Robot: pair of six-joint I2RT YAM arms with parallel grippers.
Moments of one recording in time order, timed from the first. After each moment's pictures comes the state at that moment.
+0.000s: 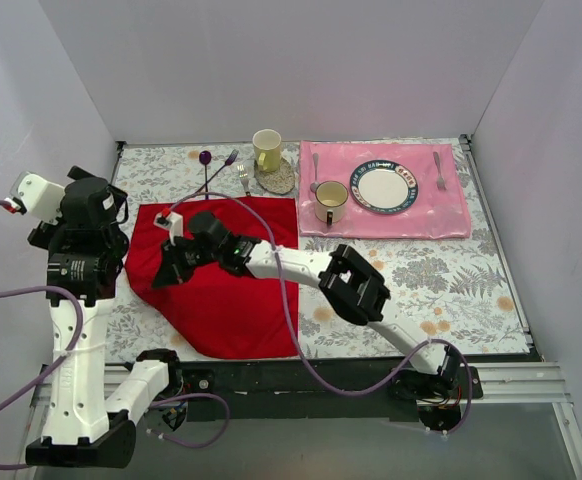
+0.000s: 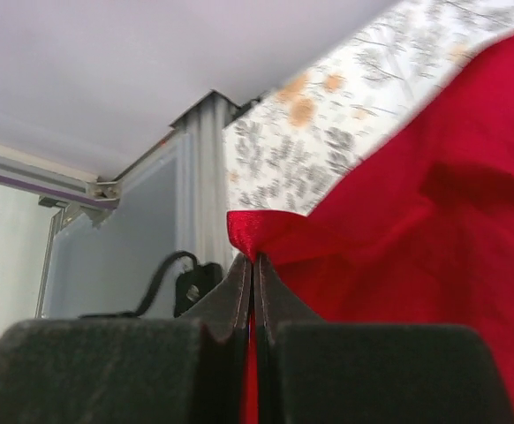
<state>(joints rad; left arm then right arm) -0.02 0.91 1.37 -0.86 -0.80 -0.76 1.17 2.46 2.07 0.15 -0.57 0.61</state>
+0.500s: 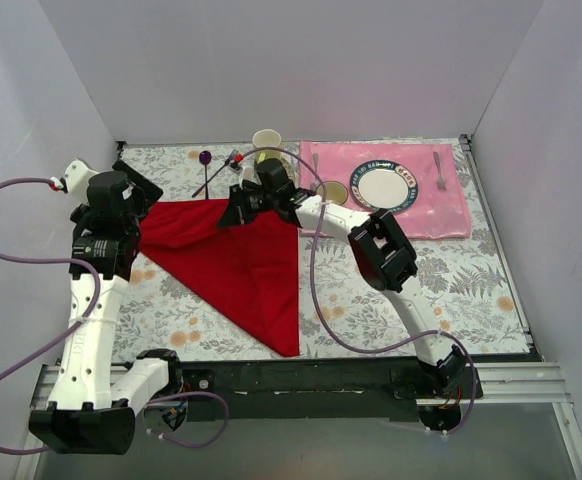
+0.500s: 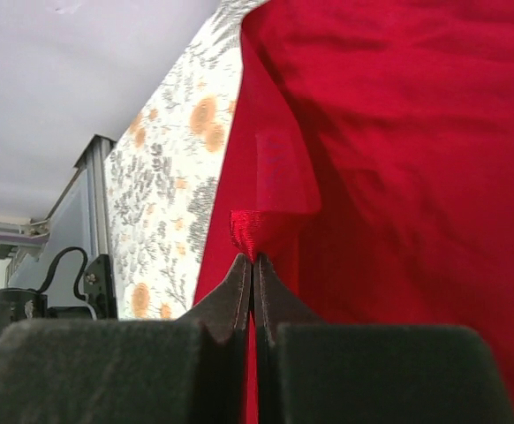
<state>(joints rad) -0.02 0.97 1.20 -0.66 -0.45 -0.71 0.80 2.39 1.91 0.09 -0.72 0.53</state>
